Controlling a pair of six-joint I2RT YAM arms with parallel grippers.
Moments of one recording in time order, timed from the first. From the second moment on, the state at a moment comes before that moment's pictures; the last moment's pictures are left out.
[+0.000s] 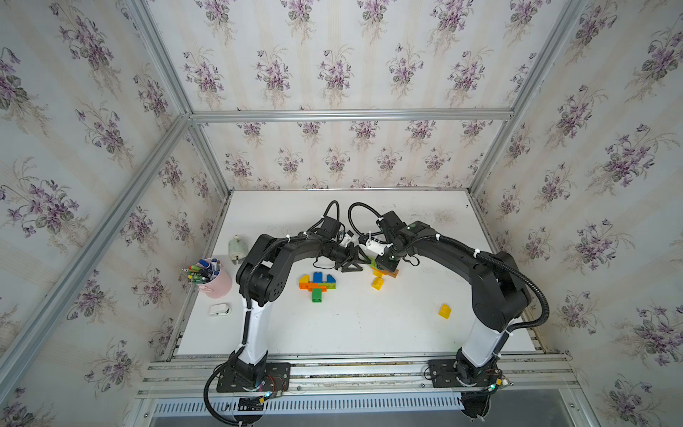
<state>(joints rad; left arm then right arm) -0.44 2.10 1.31 -0.25 0.93 -0.69 0.58 1.81 1.29 -0.80 -0.08 -0.51</state>
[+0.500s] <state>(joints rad) -0.36 2.03 1.24 -0.27 0.91 -0.69 0.58 1.80 1.34 -0.84 -0.09 -0.57</state>
